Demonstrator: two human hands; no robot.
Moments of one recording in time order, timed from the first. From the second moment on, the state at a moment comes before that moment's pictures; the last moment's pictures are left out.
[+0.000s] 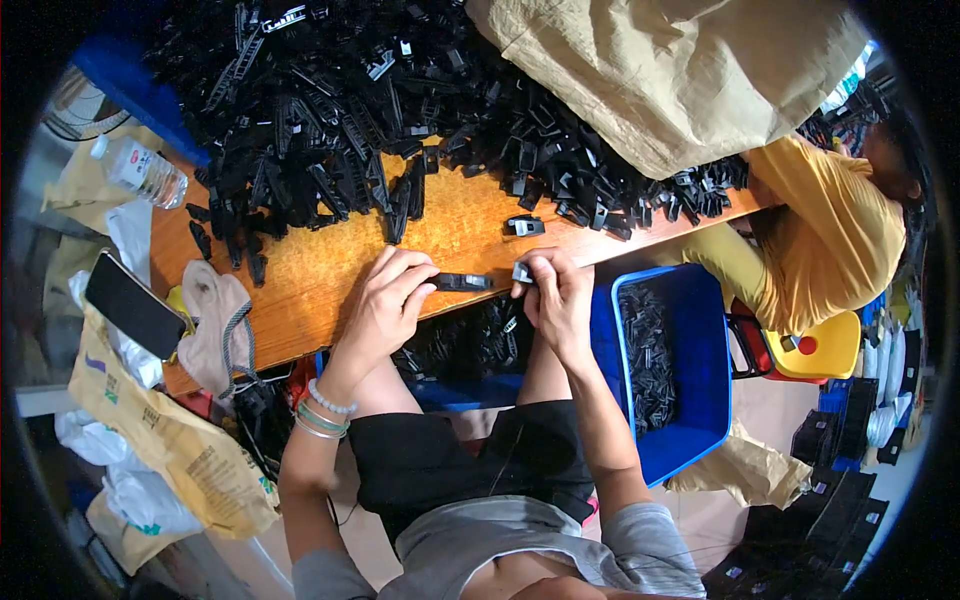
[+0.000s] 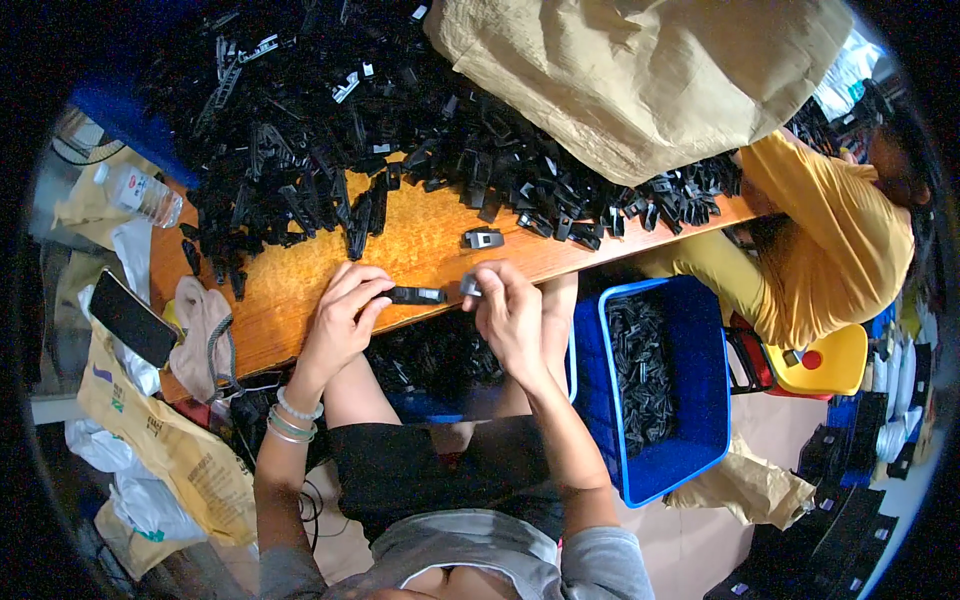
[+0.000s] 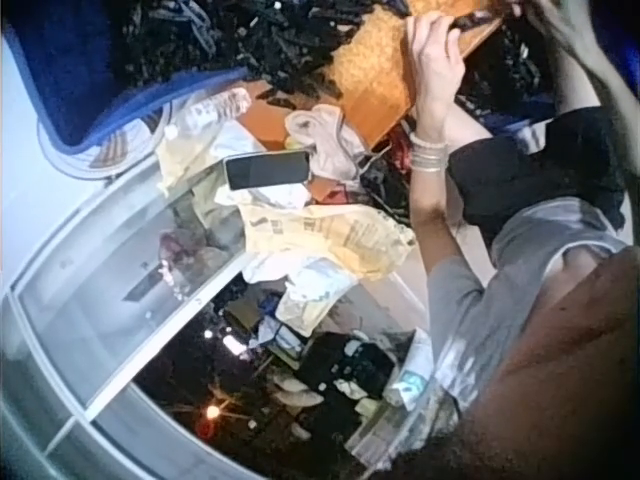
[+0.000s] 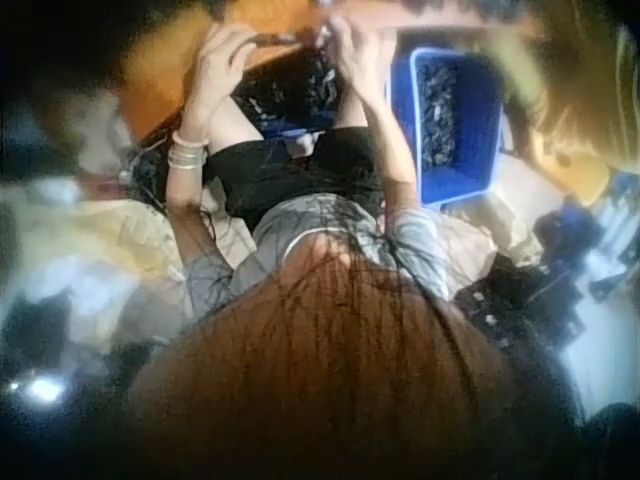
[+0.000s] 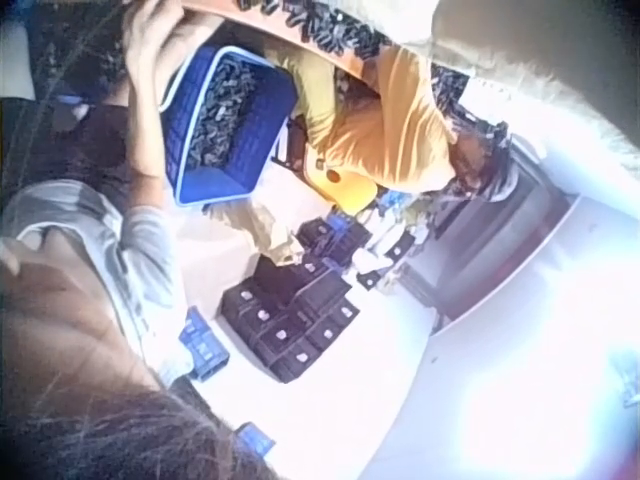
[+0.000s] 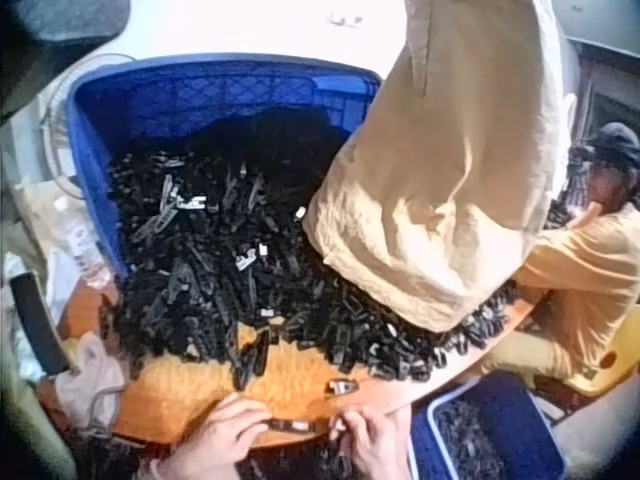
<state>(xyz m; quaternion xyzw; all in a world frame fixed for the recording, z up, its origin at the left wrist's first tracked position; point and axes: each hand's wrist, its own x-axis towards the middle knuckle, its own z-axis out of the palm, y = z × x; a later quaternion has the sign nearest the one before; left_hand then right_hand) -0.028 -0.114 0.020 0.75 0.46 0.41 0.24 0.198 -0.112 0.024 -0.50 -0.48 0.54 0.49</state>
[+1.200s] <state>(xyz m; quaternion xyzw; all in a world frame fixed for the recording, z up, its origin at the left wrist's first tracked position) -0.035 -0.109 0.020 0.78 0.44 0.38 0.22 0.194 -0.110 0.027 -0.47 -0.72 0.36 0.36</state>
